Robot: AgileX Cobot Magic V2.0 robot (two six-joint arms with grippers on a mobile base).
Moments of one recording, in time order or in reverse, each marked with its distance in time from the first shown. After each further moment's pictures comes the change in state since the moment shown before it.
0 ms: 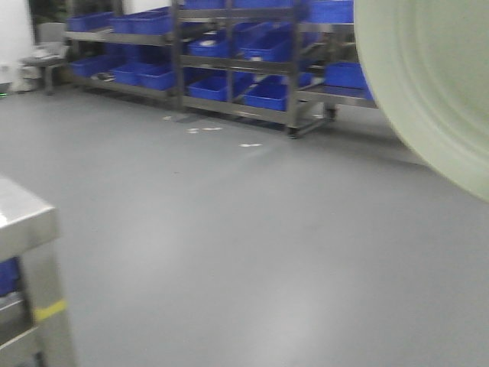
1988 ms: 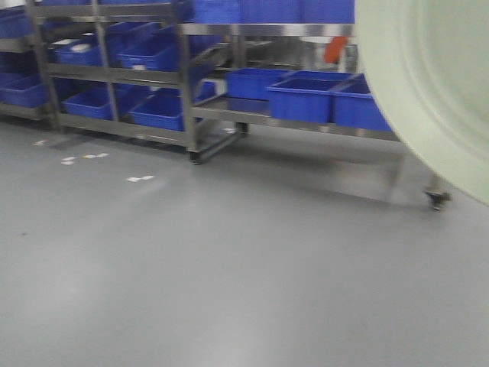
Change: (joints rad) left arm 0.000 0.000 0.000 0.000 0.000 0.000; right arm 0.000 0.000 0.000 0.000 -0.004 0.002
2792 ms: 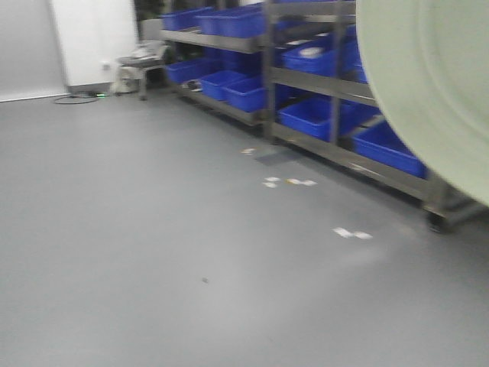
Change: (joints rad) left arm 0.000 0.000 0.000 0.000 0.000 0.000; right arm 0.000 0.000 0.000 0.000 0.000 -0.002
